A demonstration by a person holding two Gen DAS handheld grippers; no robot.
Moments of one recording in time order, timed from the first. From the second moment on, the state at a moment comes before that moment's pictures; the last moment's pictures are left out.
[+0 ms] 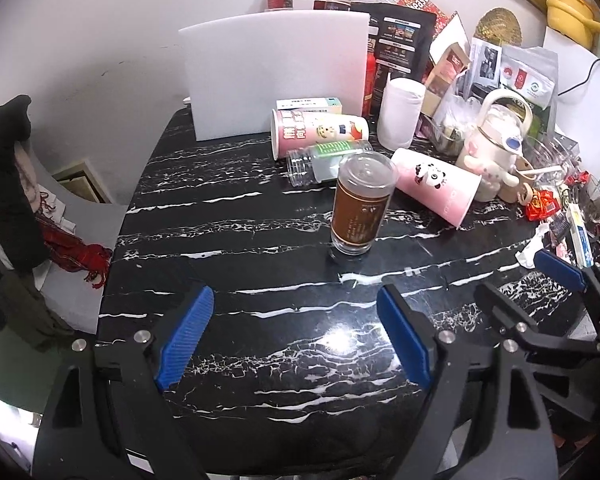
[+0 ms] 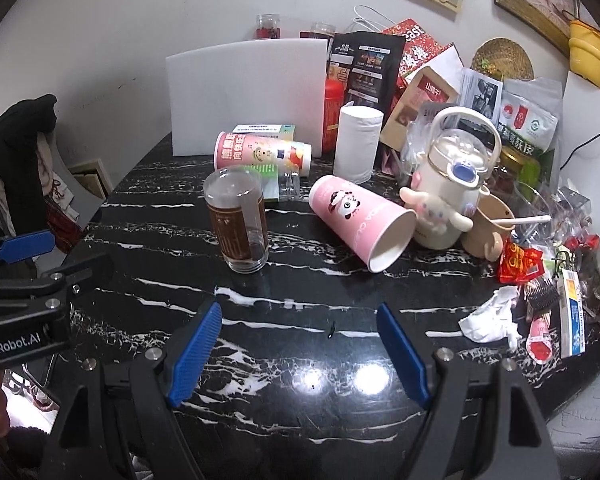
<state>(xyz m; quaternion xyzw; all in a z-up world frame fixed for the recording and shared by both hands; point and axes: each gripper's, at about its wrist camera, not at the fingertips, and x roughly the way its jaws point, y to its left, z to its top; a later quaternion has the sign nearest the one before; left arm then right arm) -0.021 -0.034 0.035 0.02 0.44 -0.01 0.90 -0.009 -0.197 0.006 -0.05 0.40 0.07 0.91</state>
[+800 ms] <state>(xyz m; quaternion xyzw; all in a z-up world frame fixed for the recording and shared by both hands) -0.019 -0.033 0.032 0.02 0.44 -0.01 0.90 -0.014 -0.189 0.011 -0.06 0.40 0.08 0.91</state>
